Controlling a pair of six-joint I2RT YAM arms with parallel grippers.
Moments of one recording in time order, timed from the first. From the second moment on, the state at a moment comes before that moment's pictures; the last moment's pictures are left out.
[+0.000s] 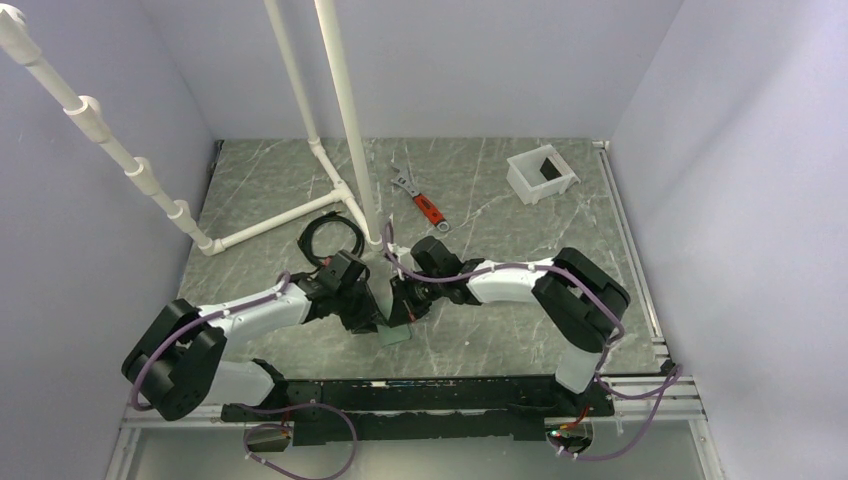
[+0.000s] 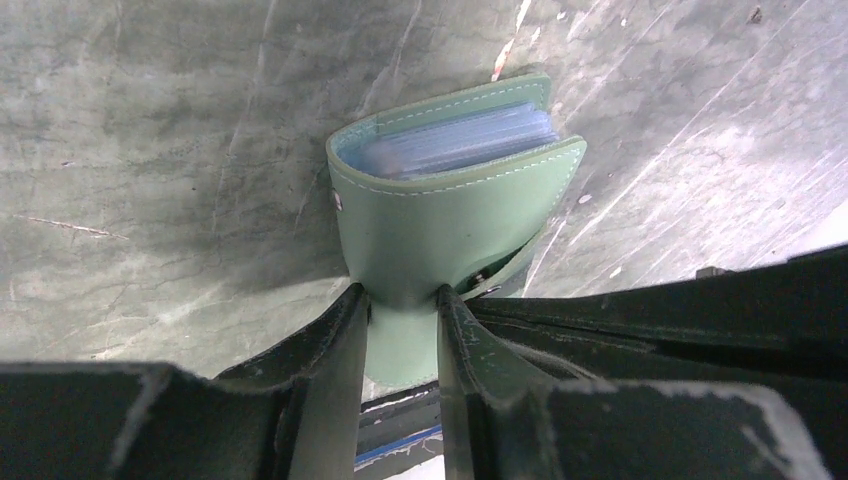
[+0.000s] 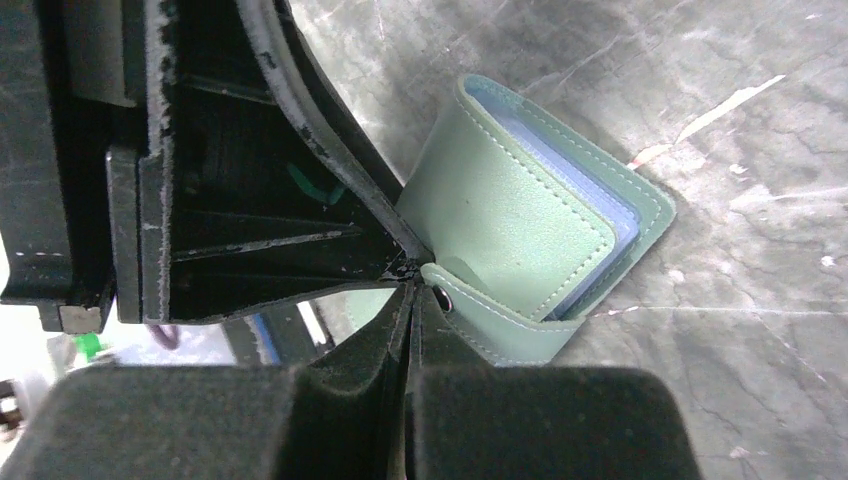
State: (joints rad) left arm -0.68 1.31 0.58 -0.35 0.19 -1.12; right arm 0.89 1.76 0.88 0.07 -0.57 0.40
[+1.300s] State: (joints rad) left arm -0.68 1.02 0.55 -0.49 0.07 -1.02; right arm 0.72 1.69 1.06 -0.17 -0.58 0.45
